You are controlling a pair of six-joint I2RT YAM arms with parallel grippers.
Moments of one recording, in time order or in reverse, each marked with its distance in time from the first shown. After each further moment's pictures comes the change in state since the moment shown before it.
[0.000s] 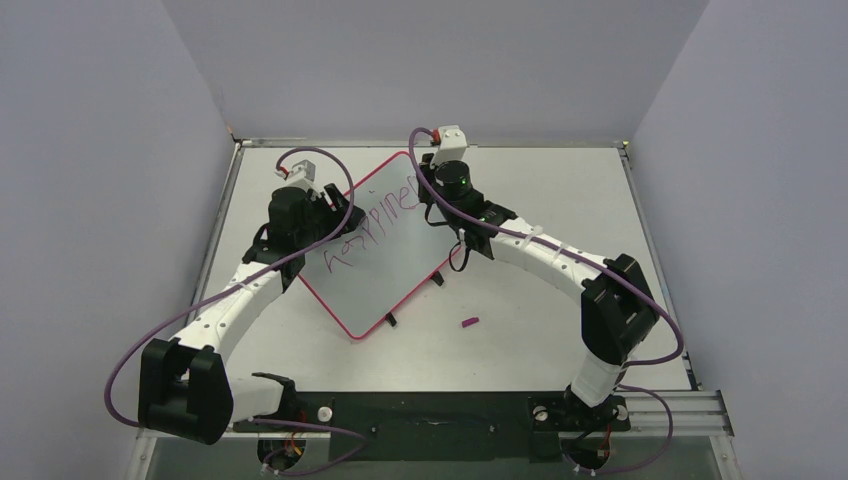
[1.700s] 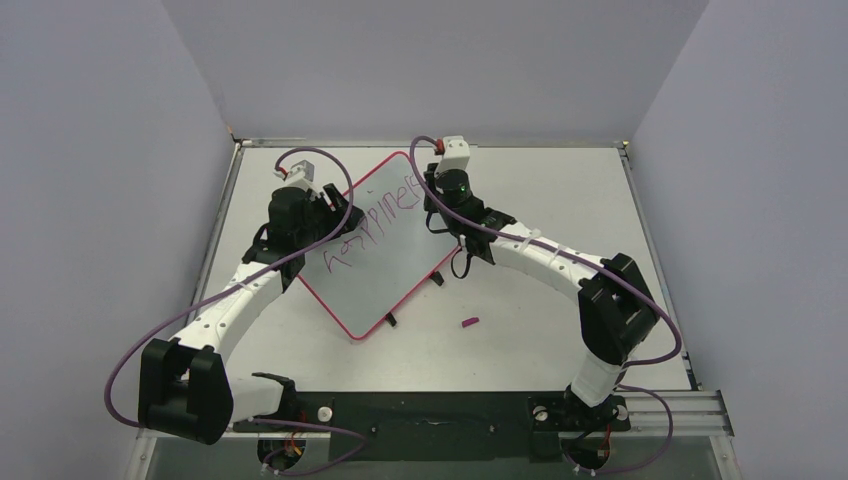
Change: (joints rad) left arm 0.000 0.000 0.000 -0.006 -0.012 -0.005; right arm -0.010 -0.001 -0.056 -0.006 0.049 0.026
